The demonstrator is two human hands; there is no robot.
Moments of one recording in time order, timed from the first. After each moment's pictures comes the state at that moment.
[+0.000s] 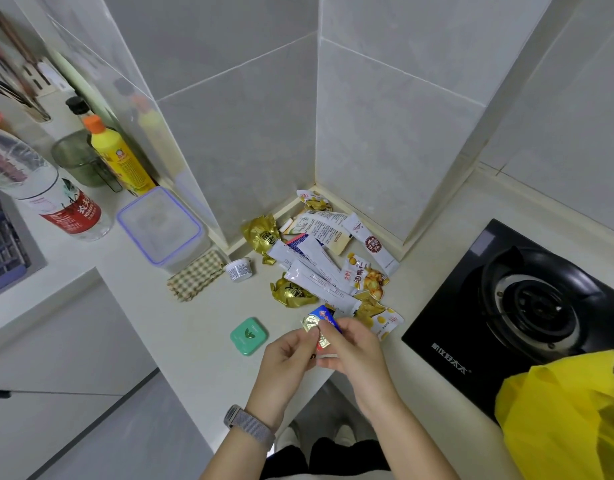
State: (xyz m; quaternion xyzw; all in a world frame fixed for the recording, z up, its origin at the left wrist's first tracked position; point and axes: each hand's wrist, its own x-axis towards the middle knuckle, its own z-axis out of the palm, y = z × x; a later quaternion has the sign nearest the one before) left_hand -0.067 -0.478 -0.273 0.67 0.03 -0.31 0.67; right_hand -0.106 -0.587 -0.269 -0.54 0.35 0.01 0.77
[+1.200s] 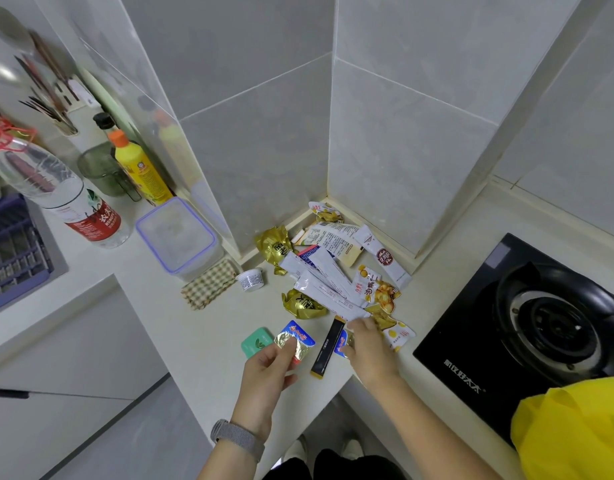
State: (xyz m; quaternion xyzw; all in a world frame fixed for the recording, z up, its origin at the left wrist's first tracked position) left_hand -0.053 -0.453 -0.271 0.69 0.19 -0.27 0.65; right_hand -0.073 -0.628 -0.355 -0.94 0.22 0.13 0.24
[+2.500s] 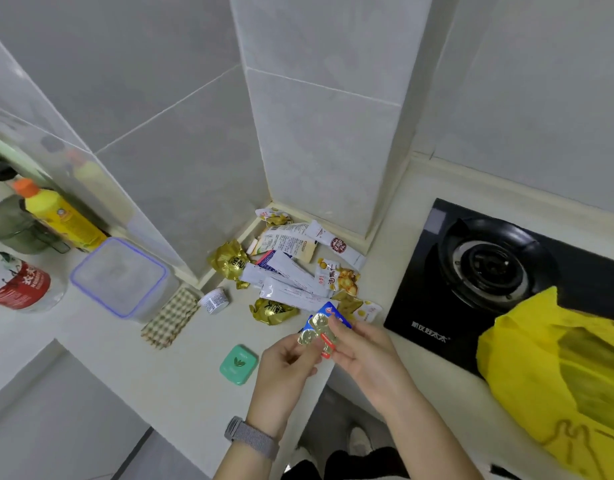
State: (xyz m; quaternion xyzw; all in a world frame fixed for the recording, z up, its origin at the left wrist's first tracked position) left_hand -0.059 -0.479 -0.250 0.72 -0.06 -0.33 0.60; right_hand -0.122 -0.593 -0.246 -0.37 0.34 -0.08 0.86
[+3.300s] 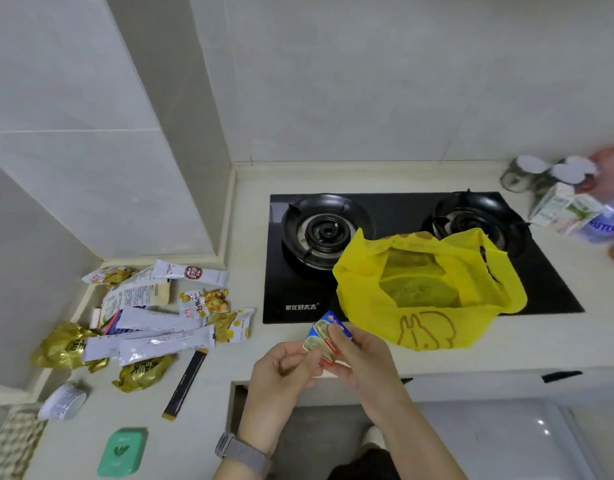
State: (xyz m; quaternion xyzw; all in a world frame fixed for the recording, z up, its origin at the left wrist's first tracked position) left_hand -0.160 -0.550 -0.243 0.63 -0.22 -0.53 0.53; right_hand -0.274 -0.615 -0.242 -0.35 0.50 -0.33 0.72
